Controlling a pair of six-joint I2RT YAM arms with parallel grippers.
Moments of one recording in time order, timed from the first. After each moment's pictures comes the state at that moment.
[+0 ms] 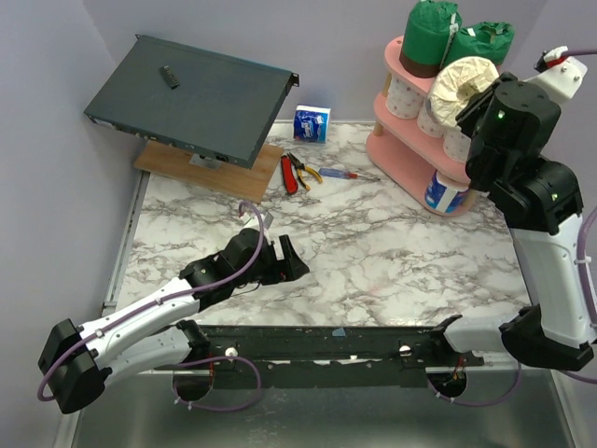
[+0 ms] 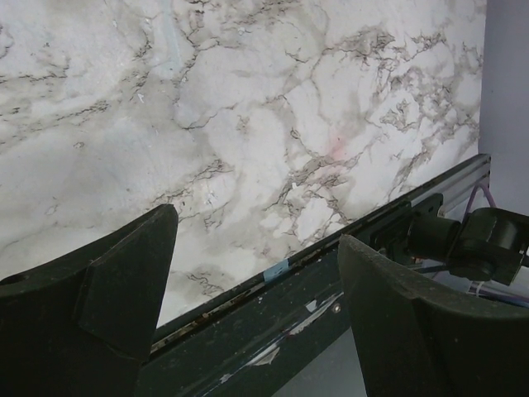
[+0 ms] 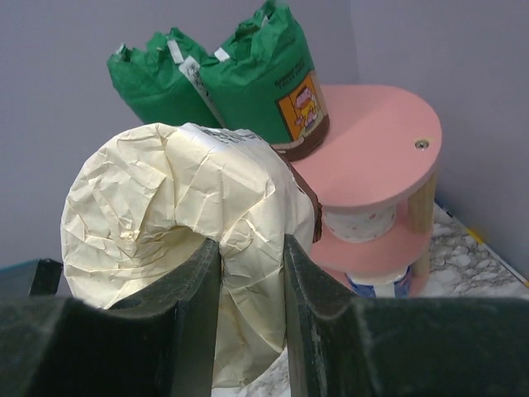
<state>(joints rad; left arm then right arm) -0.86 0.92 0.60 -0.30 0.00 -0.92 0.57 1.29 2.01 -0.83 0.97 0.44</state>
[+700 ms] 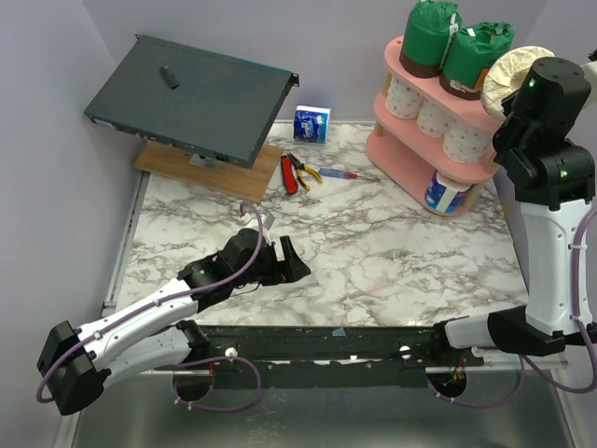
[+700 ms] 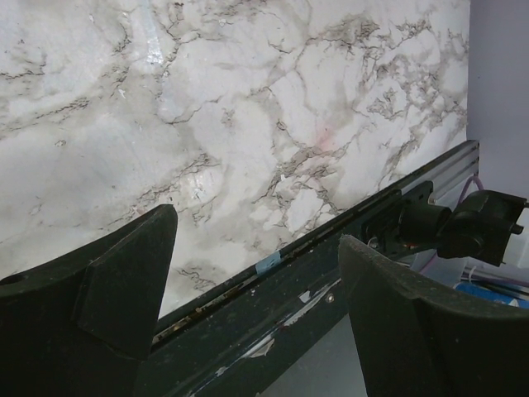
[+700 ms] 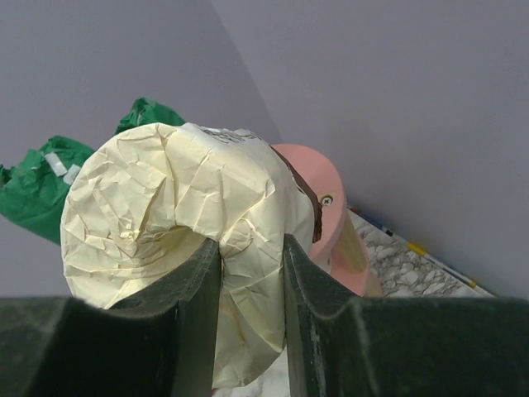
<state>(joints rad) -0.86 0.91 0.60 -0.29 0.05 -0.91 0.23 1.37 2.08 -0.80 0.93 0.46</state>
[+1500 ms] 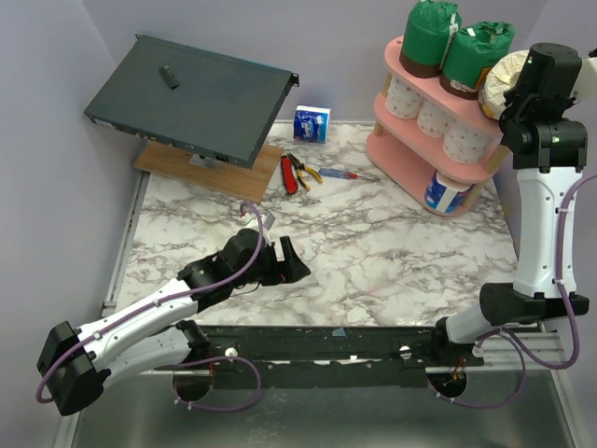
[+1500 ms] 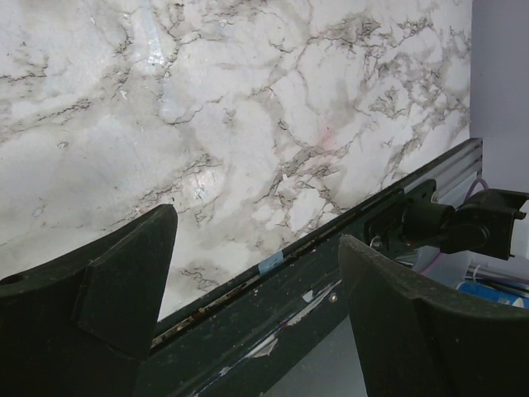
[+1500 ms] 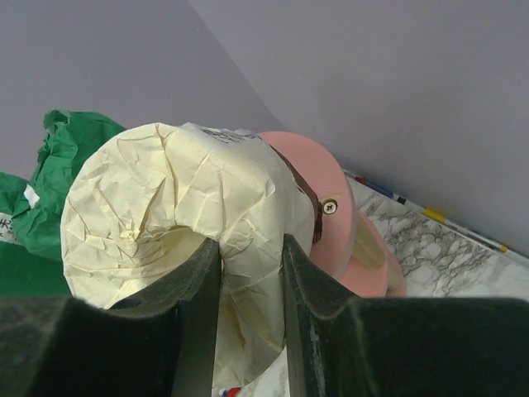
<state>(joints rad) -0.86 0.90 0.60 -0.29 0.05 -0.90 0.01 1.52 2.14 -0.89 0.74 0.66</state>
